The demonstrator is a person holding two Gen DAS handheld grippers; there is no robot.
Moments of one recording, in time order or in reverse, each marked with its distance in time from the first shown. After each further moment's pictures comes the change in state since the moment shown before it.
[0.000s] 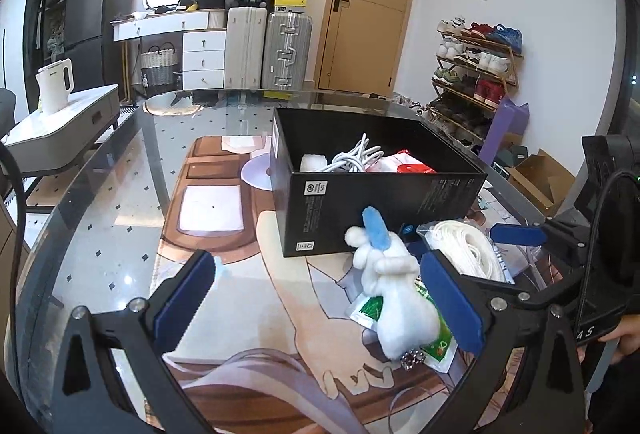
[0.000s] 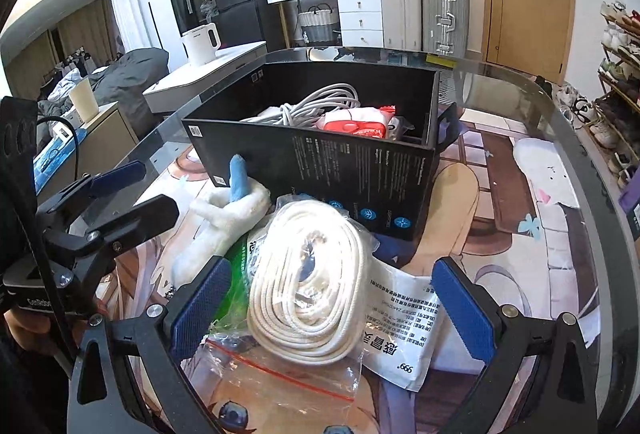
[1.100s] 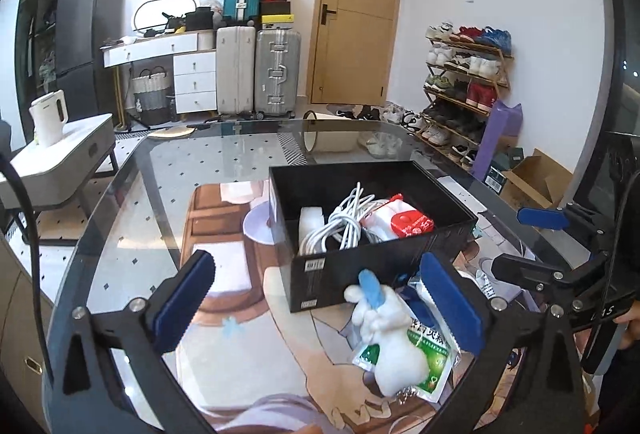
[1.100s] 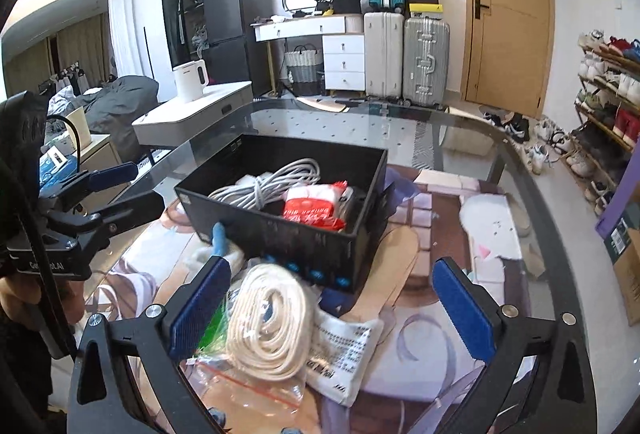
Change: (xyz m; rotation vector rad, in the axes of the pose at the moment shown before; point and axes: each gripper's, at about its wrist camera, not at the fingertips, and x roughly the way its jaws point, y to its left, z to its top) left arm -0.015 0.002 0.045 0.056 -0.042 -0.005; right arm -0.053 -0.019 0.024 -0.020 -0.149 -0.080
